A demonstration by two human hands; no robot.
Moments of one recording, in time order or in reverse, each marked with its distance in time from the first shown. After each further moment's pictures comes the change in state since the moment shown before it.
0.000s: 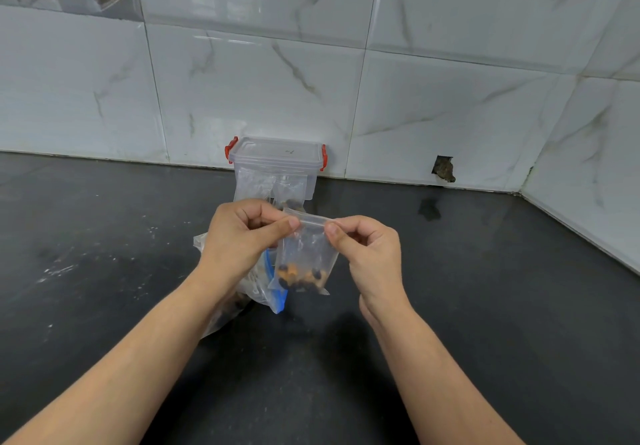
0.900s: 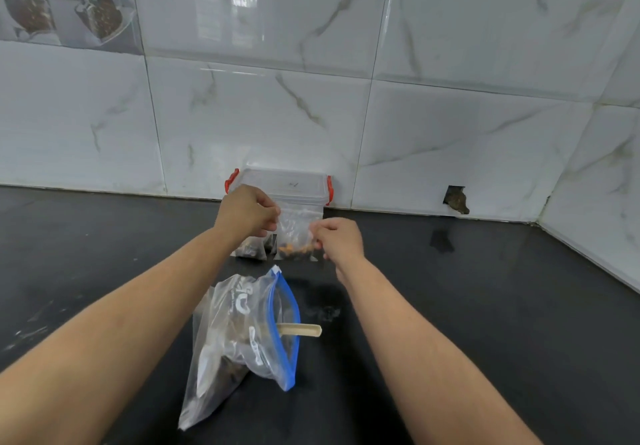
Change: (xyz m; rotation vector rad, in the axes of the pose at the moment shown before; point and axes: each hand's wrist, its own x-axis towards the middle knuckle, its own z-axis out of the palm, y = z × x) left_hand 0.147 -0.039 -0.012 0.426 0.005 -0.290; right_hand 0.130 0.055 0.049 -0.291 -0.031 0.328
